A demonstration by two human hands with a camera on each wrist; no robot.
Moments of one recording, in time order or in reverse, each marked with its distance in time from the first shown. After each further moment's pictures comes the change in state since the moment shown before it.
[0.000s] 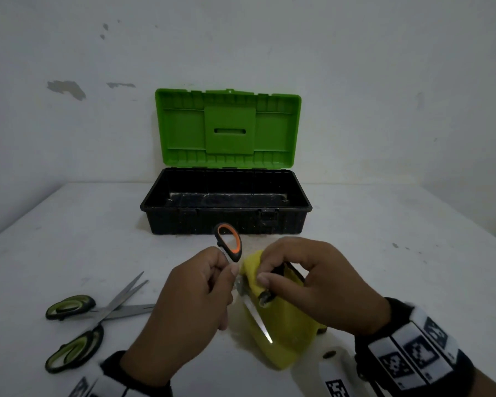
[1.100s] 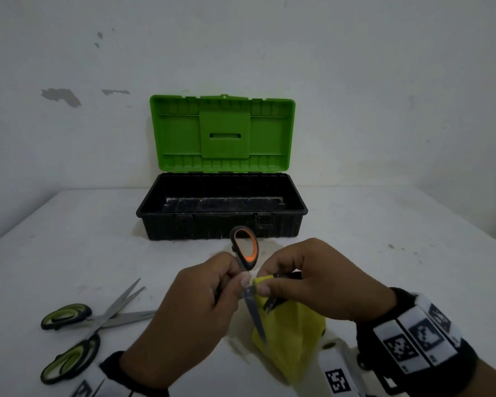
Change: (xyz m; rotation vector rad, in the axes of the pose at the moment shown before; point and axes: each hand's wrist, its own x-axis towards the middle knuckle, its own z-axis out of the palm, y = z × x) left_hand 0.001 0.005 0.001 0.059 -0.050 0.274; right_hand 0.009 -0.005 -0.016 0.059 -0.211 0.320
